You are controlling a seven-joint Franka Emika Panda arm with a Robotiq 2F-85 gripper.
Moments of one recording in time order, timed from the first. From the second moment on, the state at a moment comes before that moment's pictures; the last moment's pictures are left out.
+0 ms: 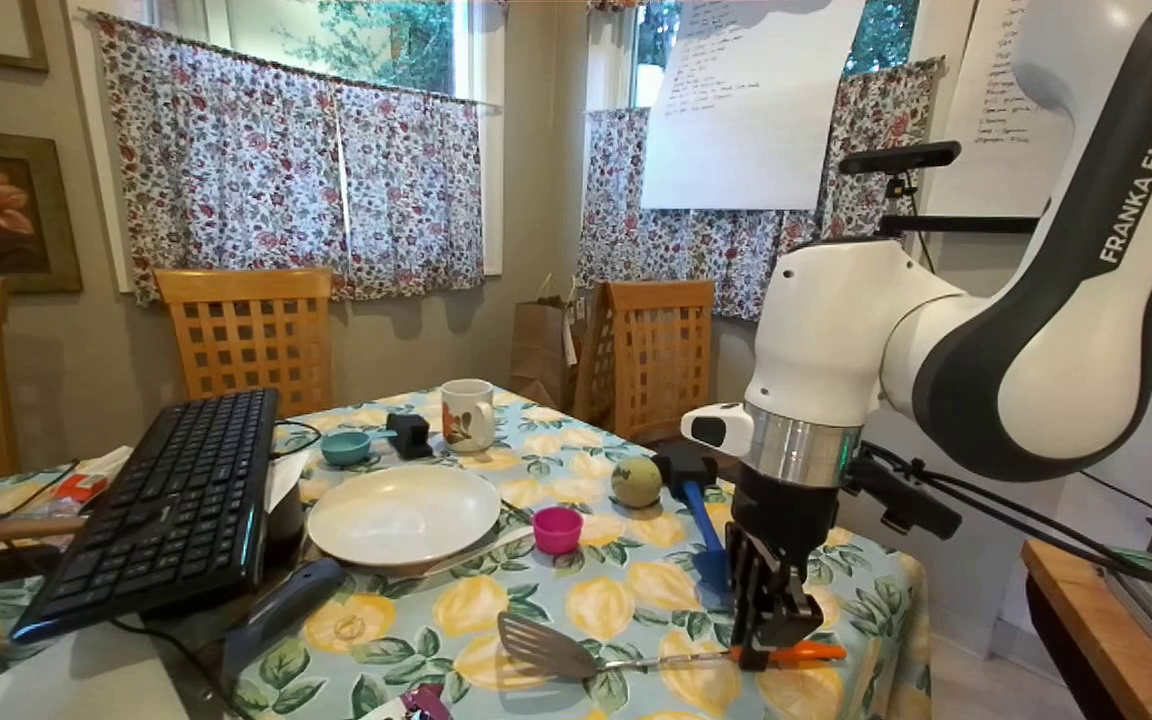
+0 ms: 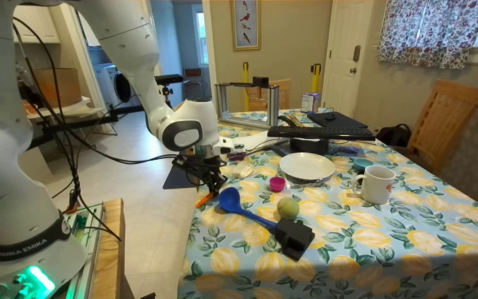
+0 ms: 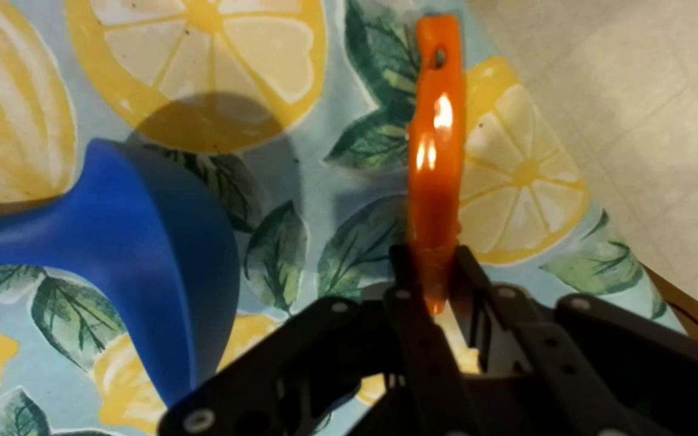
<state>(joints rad) 0.02 0.31 0.19 -2.54 -0.03 2.93 -0.25</state>
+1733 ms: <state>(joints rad) 0.20 -0.06 0.14 -2.60 0.00 2.33 -0.15</state>
